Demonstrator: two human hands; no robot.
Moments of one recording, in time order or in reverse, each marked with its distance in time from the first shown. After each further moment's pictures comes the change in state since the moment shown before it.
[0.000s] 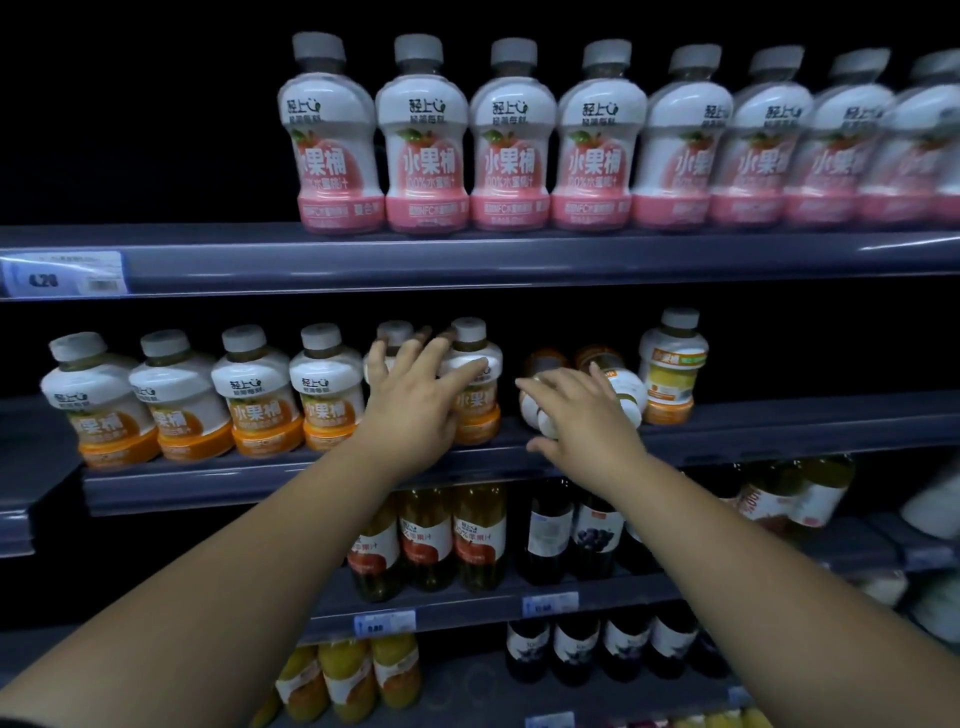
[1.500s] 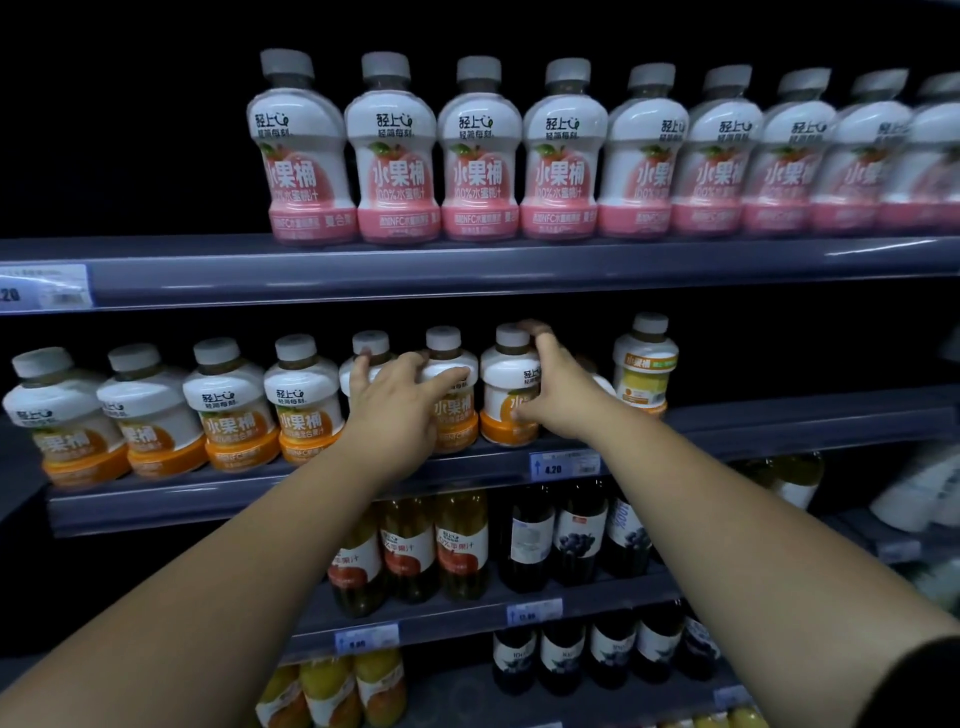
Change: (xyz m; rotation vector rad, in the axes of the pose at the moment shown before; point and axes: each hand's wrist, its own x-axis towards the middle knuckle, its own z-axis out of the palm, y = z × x) left_hand 0.003 0.007 0.000 -0.063 -0.022 -0.061; right_hand 0.046 0.017 -0.017 0.538 -0.100 0.333
